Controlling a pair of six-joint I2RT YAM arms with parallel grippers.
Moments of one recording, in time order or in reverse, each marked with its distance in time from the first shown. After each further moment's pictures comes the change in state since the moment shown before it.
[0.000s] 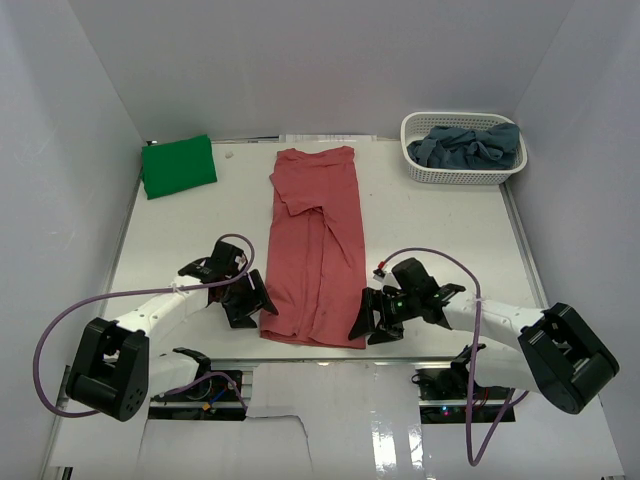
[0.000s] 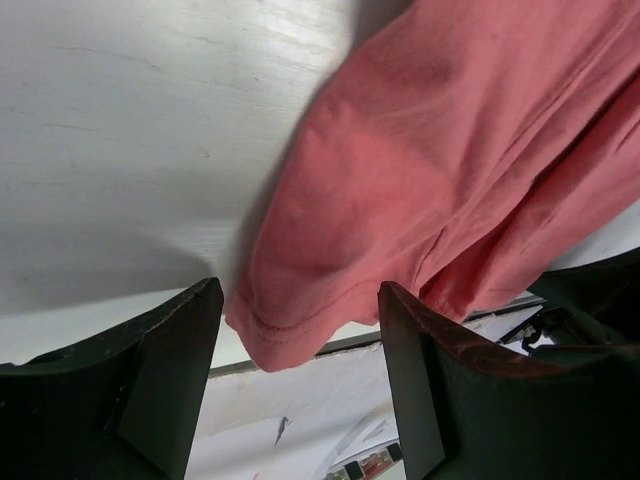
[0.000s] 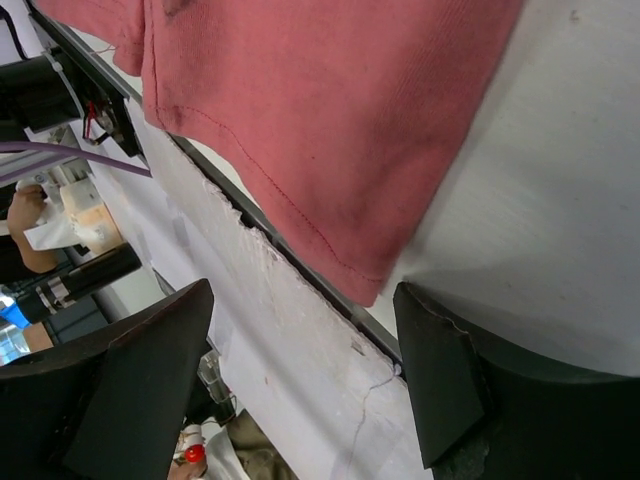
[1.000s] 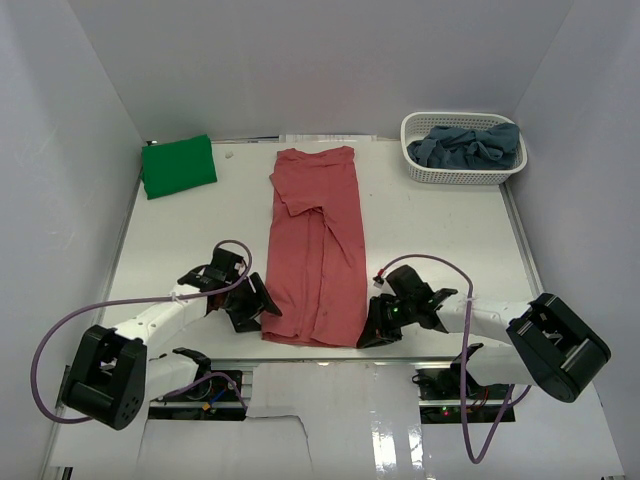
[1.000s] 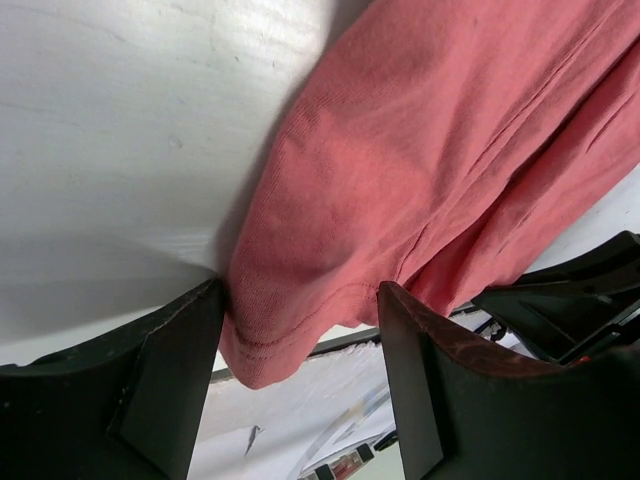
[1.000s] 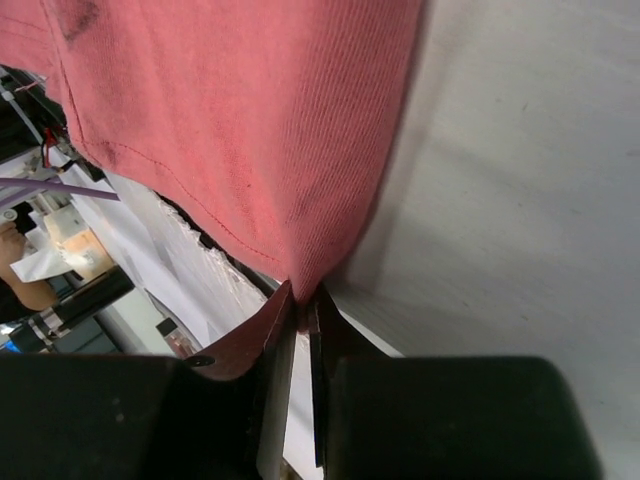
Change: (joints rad) left arm -0.017 -0.039 -0.082 0.099 0.021 -0.106; right arm 0.064 0.071 -0.046 0.096 0.075 0.108
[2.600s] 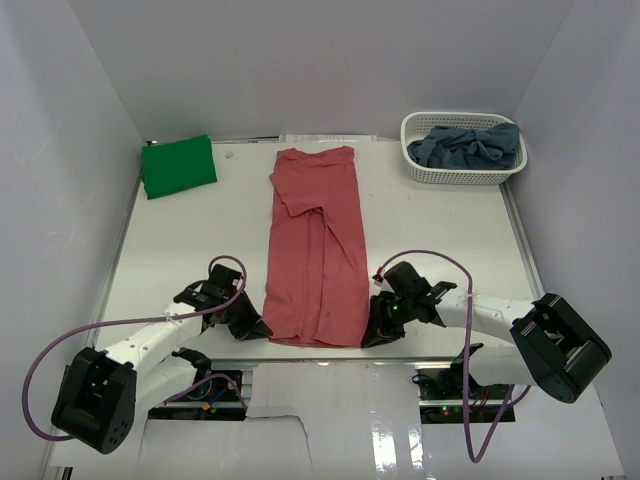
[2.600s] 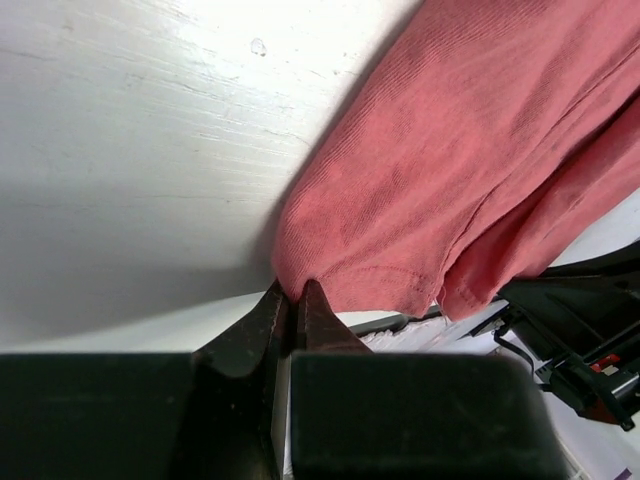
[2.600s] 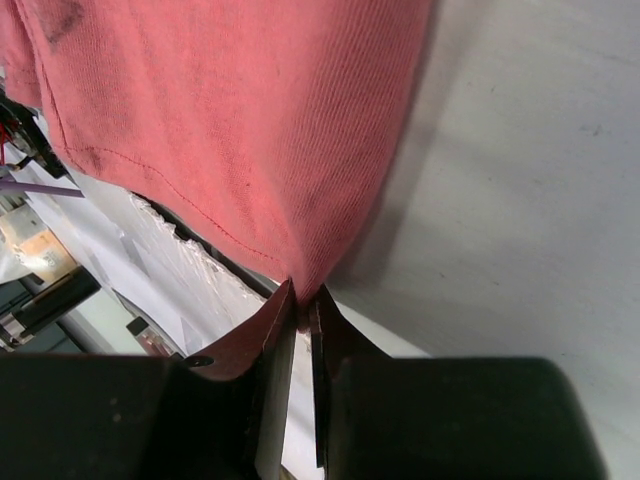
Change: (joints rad) left arm -0.046 -0.141 -0.121 -0.007 0.004 -0.114; right arm 0.000 -0.001 0.078 -0.175 0.045 -0.088
